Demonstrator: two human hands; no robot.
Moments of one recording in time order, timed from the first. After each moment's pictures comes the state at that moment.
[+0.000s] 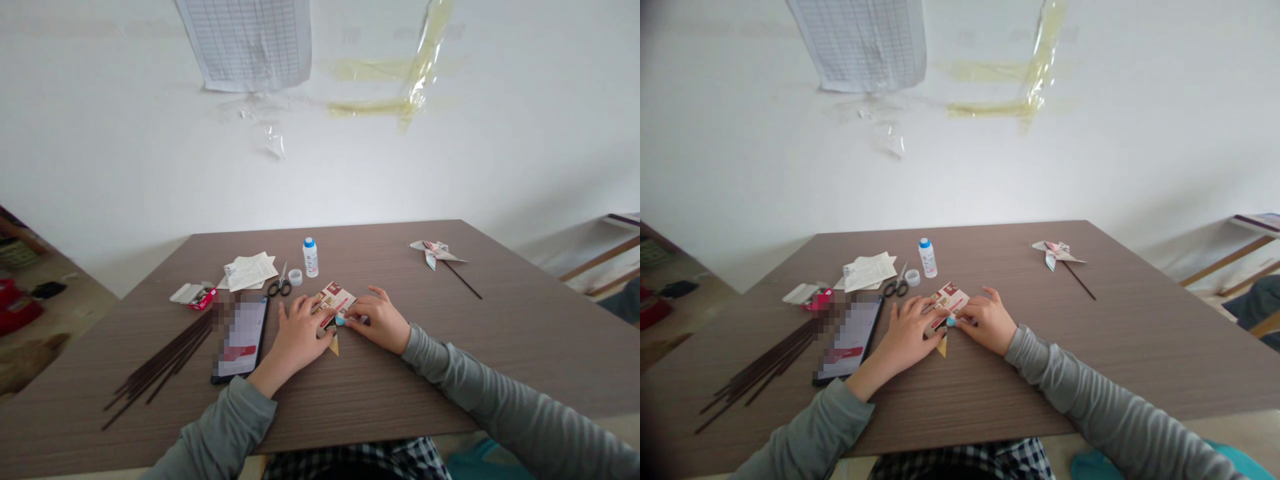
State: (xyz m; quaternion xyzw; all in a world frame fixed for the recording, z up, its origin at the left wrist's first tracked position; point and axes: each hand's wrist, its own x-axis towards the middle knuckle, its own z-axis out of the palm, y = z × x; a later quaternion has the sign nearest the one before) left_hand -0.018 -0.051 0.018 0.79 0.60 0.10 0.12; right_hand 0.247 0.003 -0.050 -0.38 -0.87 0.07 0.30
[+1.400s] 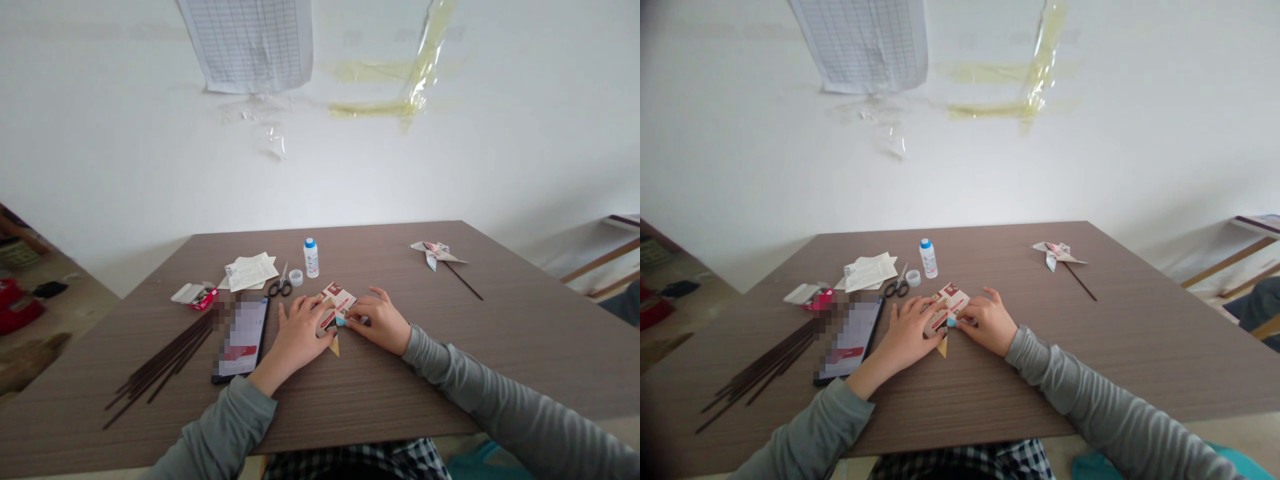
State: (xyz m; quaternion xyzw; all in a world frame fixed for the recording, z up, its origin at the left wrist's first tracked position) left_hand -0.020 -0.050 0.014 0.79 0.60 0.10 0.11; right_hand 0.247 0.000 -0.047 -0.38 -0.88 0.08 0.28
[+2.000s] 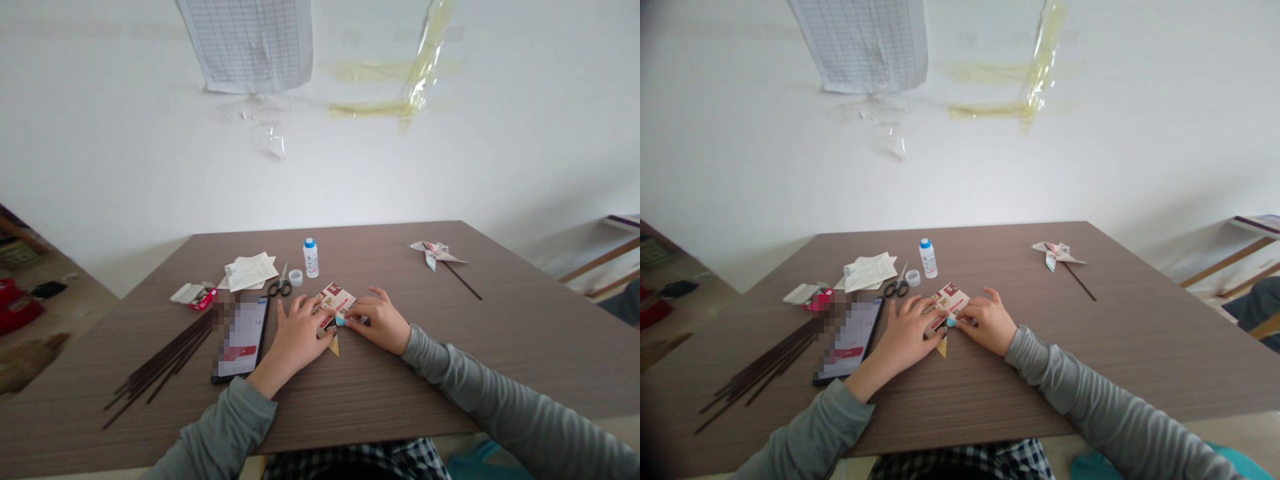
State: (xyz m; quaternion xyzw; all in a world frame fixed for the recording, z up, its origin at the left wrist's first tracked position) left_hand -0.019 -0.052 0.019 0.80 0.59 0.08 0.08; right_hand 0.245 0.000 -0.044 -0.38 -0.87 0.08 0.29
